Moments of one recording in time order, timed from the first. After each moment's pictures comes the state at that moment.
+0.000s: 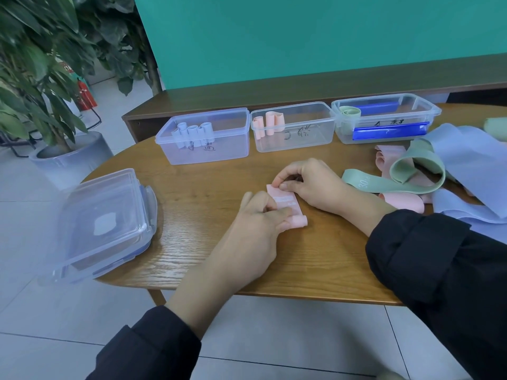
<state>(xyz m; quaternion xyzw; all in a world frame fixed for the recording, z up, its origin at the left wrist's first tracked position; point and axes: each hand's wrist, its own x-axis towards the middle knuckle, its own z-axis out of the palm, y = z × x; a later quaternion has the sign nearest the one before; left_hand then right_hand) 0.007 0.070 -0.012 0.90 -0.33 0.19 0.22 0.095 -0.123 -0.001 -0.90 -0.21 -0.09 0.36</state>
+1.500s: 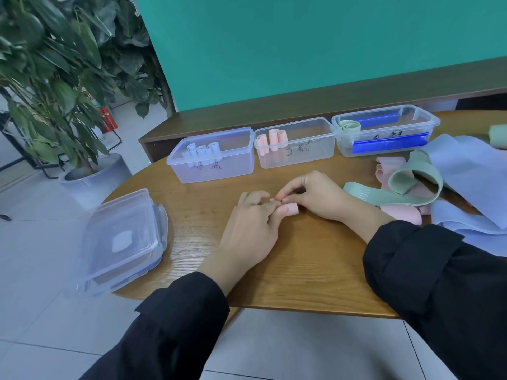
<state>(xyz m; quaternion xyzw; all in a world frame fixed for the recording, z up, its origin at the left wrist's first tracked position) 0.053 0.061 -0.013 0.93 -0.22 0.20 0.21 0.104 -0.131 0.000 -0.88 -0.20 -0.05 0.43</state>
